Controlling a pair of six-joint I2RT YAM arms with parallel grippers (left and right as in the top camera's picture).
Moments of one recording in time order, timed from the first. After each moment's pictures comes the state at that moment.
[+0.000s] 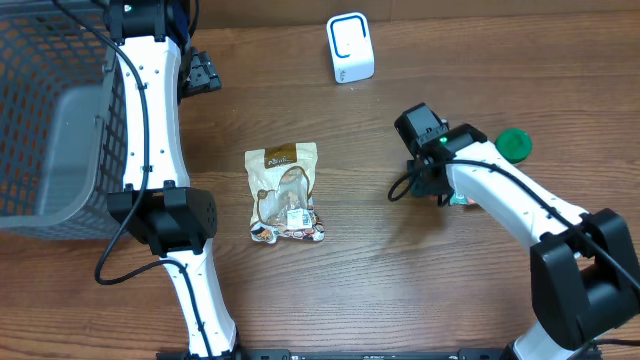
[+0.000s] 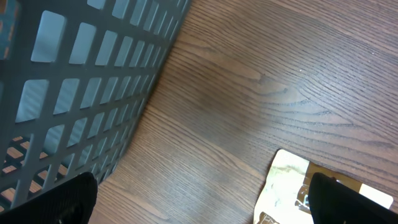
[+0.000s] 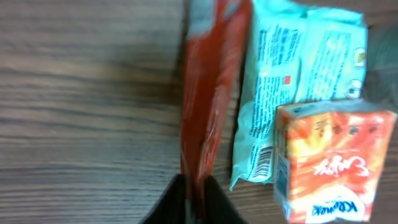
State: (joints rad) left arm 0.06 2.29 2.59 -1.69 -0.33 -0.40; right arm 0.46 1.81 1.24 -0.86 0.24 0.37
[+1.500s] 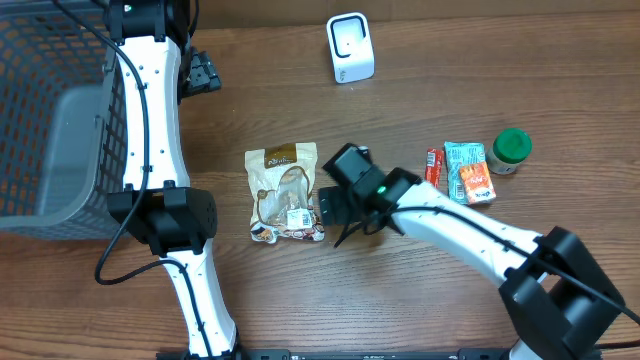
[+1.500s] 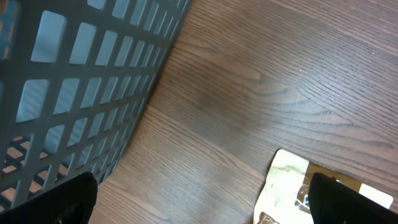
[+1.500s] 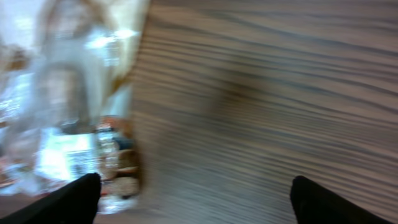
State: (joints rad) left arm 0.06 2.29 2.59 -1.67 -0.33 -0.40; right arm 0.76 1.81 1.22 -0.62 0.01 0.62
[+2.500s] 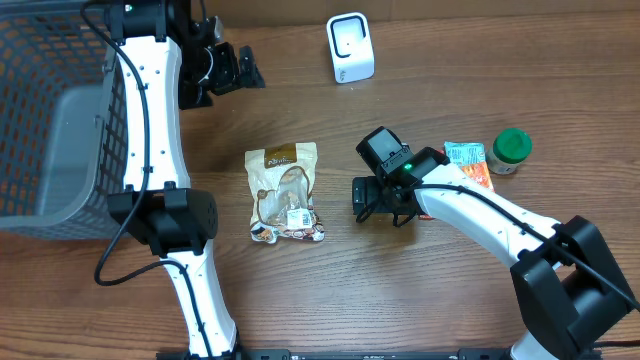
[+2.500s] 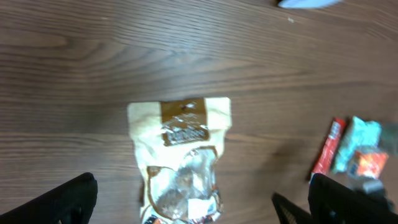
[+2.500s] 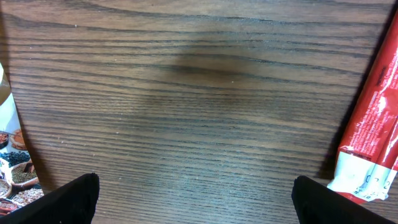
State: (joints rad) left arm 0.05 2.27 2.58 -1.69 0.30 -0.15; right arm 0.64 1.81 1.22 -0.76 0.01 0.62
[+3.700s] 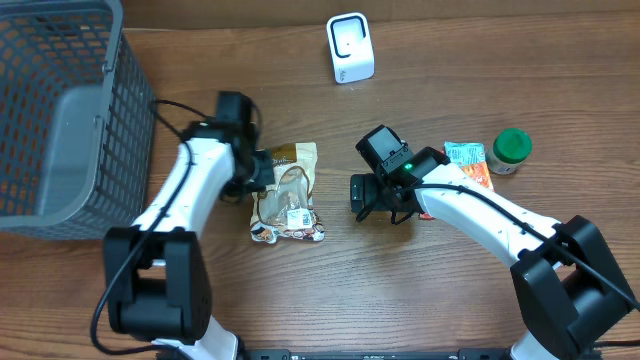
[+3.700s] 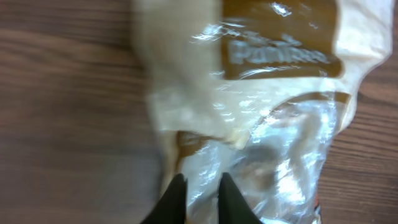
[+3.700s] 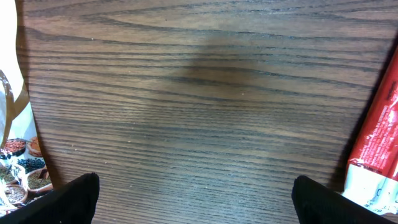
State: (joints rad) left arm -0.10 1.77 1.23 -0.88 0.03 -0.27; right arm 0.64 1.81 1.22 -0.72 0.00 0.62
